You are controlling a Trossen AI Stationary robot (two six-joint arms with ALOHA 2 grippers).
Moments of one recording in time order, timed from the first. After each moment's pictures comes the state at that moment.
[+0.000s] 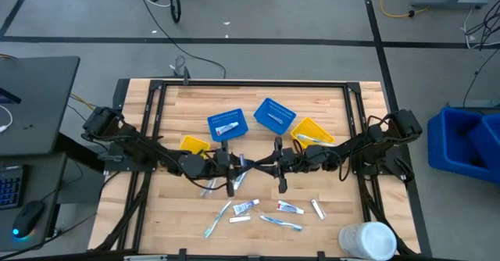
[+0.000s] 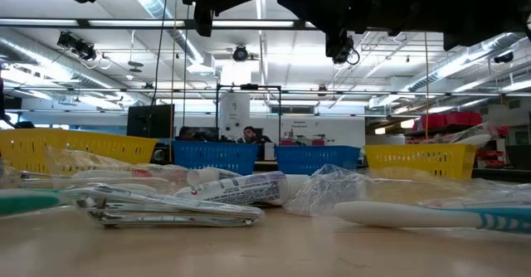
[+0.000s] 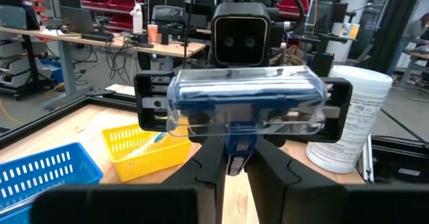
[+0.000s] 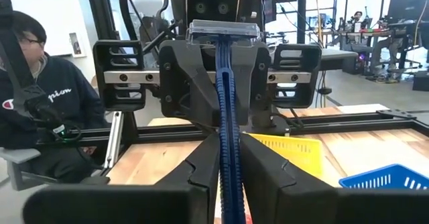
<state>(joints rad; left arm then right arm) -0.38 1.56 0.72 0.85 -0.56 -0.15 0.25 1.64 0.62 1.08 0.18 0.09</state>
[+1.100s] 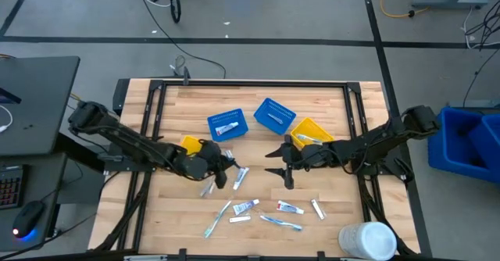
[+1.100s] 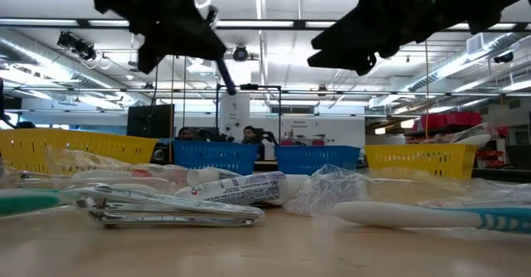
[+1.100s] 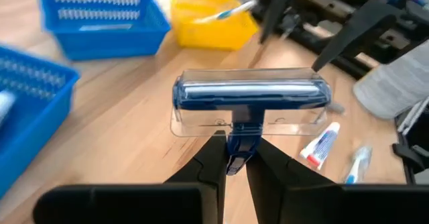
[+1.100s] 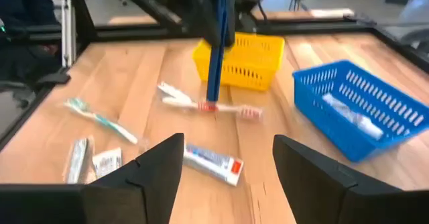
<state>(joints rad) -0.38 1.34 0.72 0.07 -0.60 -0.76 0.25 1.42 0.62 0.43 0.24 0.12</state>
